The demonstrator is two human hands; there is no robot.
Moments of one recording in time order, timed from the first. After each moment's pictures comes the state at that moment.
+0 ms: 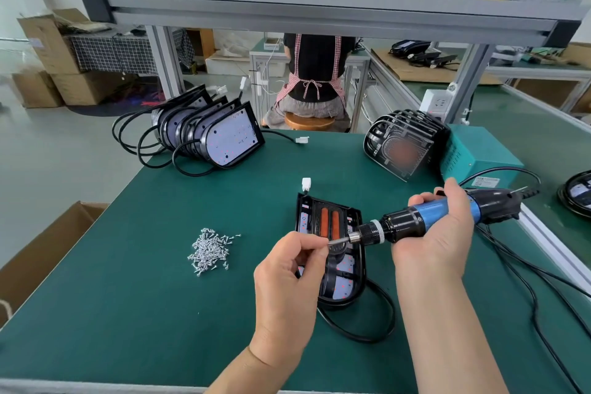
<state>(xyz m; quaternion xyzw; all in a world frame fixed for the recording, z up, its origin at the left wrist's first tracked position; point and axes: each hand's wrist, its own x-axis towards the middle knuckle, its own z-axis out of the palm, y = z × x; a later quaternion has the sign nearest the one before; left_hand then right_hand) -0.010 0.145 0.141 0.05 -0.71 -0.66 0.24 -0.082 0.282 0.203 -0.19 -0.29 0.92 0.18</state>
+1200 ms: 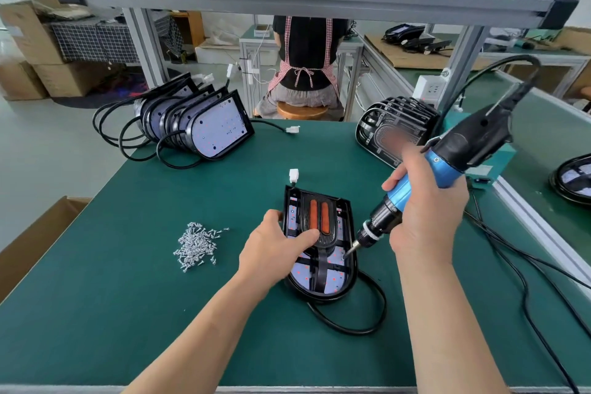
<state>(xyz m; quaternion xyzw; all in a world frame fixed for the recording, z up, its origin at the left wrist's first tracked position) -0.075 0.114 0.124 0.16 -0.85 -0.50 -0.03 -0.100 0.286 0.199 -0.04 -0.52 0.81 0.29</state>
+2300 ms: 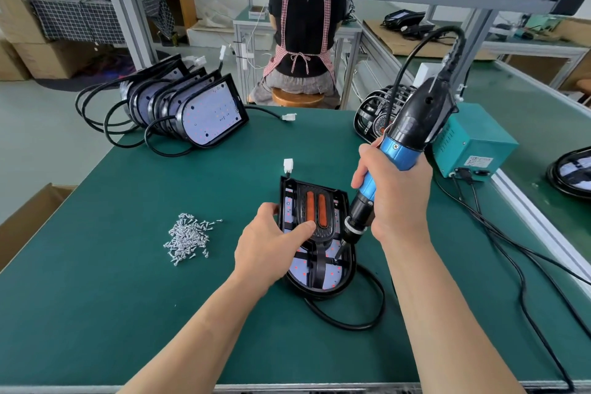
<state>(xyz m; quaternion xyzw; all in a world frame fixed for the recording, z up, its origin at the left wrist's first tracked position) -0.075 0.118 0.113 0.18 -0.84 -0.51 0.00 -0.117 0.268 0.191 0.06 -0.61 0.76 0.20</state>
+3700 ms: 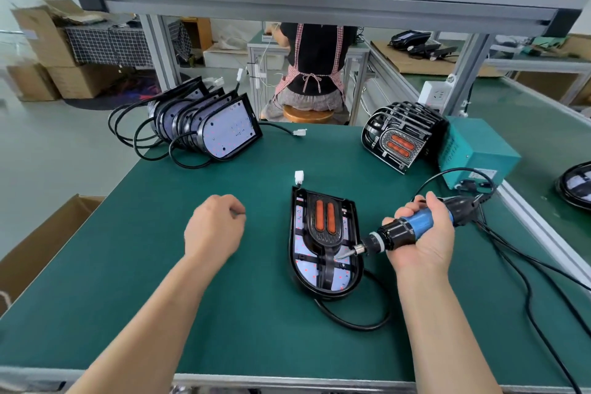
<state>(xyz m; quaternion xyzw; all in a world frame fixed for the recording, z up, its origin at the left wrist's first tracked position) -0.082 0.031 0.133 0.20 -0.92 -0.30 0.12 -0.119 0.312 0.135 -0.19 -0.24 0.95 0.07</state>
